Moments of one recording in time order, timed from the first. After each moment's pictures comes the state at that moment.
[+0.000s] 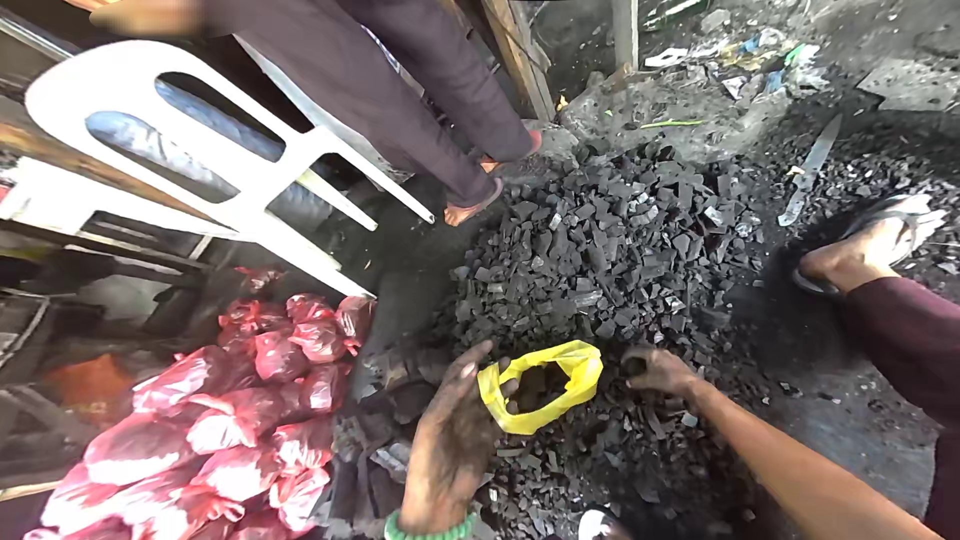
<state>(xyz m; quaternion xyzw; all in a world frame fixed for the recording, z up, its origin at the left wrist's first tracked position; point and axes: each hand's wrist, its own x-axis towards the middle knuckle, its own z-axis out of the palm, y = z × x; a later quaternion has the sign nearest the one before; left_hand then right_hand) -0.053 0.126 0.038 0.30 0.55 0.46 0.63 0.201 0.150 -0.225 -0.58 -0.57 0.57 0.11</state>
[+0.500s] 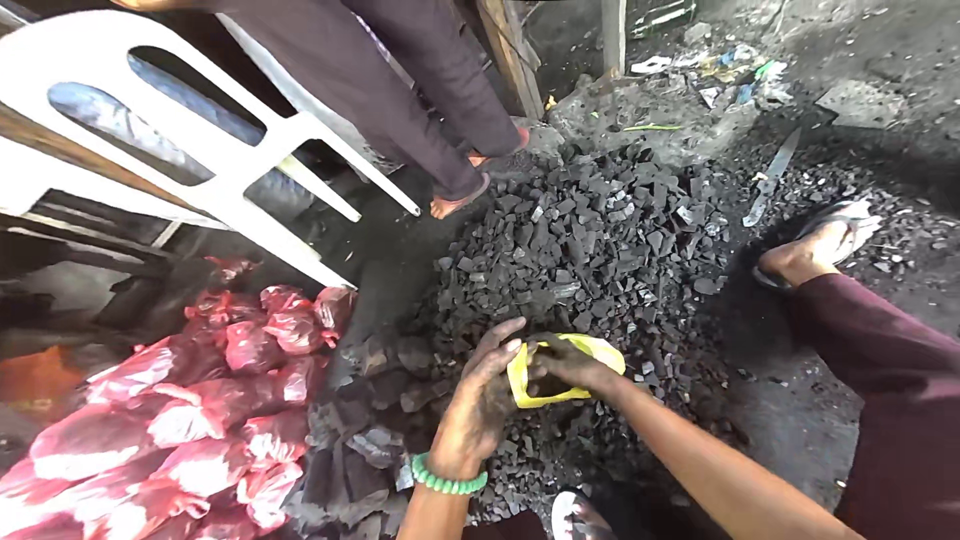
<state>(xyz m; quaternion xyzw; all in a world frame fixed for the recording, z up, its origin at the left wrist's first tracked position) -0.014 0.122 0.025 0.37 0.55 0.35 0.66 0.120 0.145 -0.123 -0.46 -0.47 0.69 0.30</state>
